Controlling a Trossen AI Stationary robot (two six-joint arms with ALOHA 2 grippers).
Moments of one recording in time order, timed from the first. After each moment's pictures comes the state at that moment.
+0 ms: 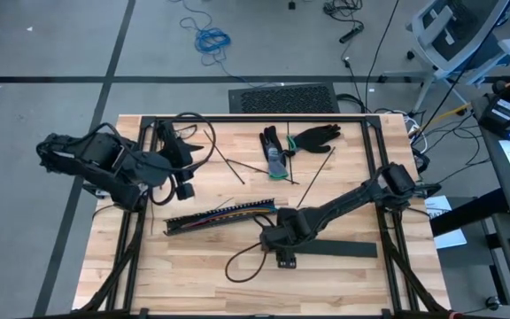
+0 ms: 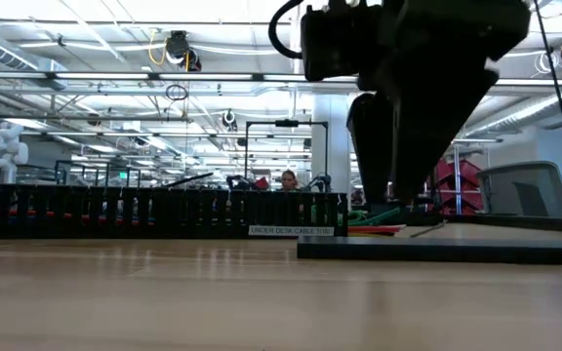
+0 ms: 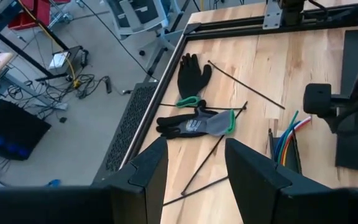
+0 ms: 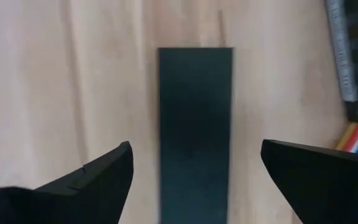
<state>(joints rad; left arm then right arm) -0.31 1.24 1.69 -1.20 -0.71 -0.15 0.36 1.97 1.43 -0.78 0.05 0.43</state>
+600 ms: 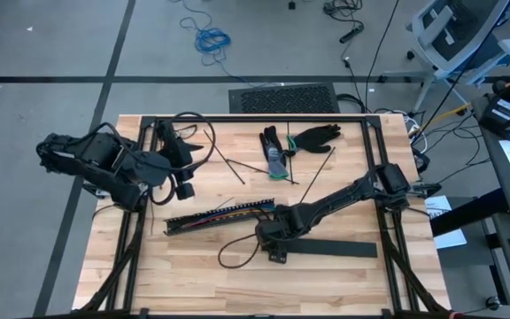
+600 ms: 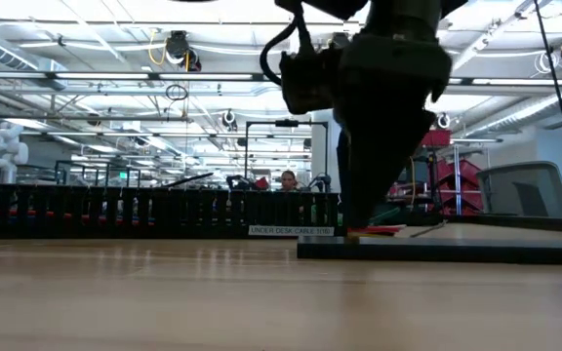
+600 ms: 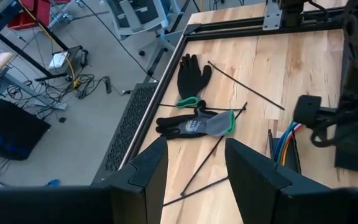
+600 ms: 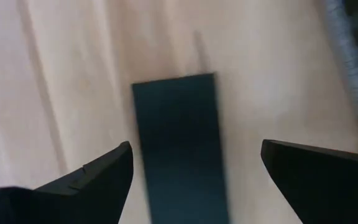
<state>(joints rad) -0.31 1.24 1.69 -1.20 -0.71 -0.15 0.31 2.01 1.39 -0.67 0.02 0.52</state>
